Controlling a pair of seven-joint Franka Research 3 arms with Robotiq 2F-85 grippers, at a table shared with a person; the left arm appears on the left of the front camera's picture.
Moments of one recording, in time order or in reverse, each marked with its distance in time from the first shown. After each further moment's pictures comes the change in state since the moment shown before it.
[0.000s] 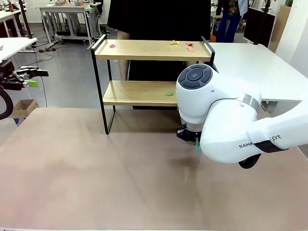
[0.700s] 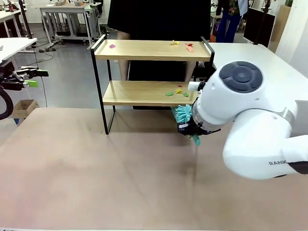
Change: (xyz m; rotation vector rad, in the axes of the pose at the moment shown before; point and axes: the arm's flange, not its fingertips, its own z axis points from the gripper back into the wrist) left arm 0.000 0.000 0.000 0.000 0.000 0.000; right arm -0.005 -0.035 0.035 0.304 -0.119 0.144
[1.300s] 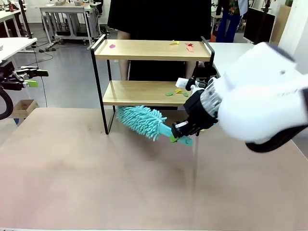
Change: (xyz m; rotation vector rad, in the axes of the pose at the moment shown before) left arm 0.000 0.000 0.000 0.000 0.000 0.000; right arm 0.010 -0.005 0.028 0.506 0.201 0.310
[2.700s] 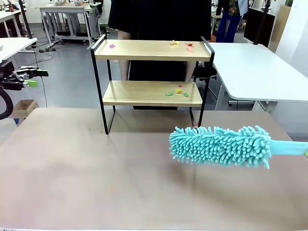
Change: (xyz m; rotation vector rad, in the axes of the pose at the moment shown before) left arm 0.000 0.000 0.000 0.000 0.000 0.000; right arm -0.133 -0.109 0.240 0.149 0.321 0.069
